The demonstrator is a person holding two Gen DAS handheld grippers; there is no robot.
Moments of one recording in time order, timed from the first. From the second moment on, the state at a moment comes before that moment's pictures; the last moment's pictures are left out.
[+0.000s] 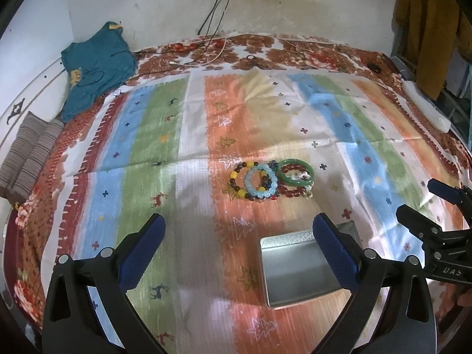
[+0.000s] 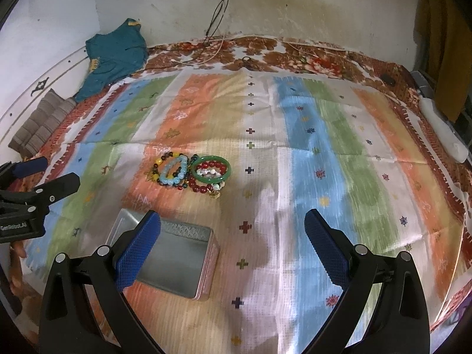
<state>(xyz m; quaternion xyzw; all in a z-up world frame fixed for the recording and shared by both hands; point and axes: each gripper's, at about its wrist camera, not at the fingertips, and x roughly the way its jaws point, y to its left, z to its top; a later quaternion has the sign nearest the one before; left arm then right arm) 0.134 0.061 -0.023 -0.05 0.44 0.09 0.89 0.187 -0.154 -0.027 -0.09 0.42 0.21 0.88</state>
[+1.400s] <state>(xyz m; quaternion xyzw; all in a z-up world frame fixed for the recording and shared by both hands) 0.232 0.081 -0.086 -0.05 0.52 0.04 0.85 0.273 -0.120 -0.078 -0.10 0.48 0.19 0.85</state>
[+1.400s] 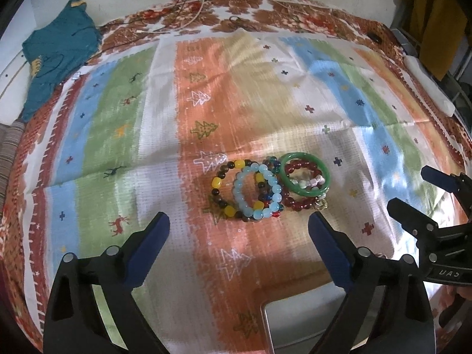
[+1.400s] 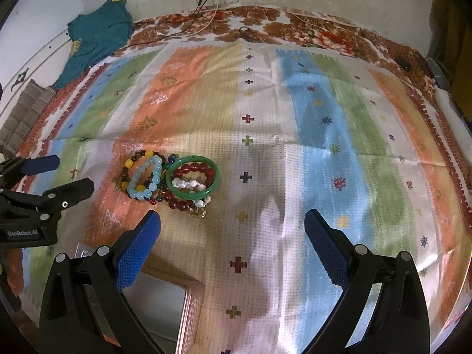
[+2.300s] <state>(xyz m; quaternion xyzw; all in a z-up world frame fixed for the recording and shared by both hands) 0.279 0.091 -0.132 -0.05 0.57 0.03 0.82 0.327 -0.090 -0.117 -0.11 0.52 0.18 0.83</state>
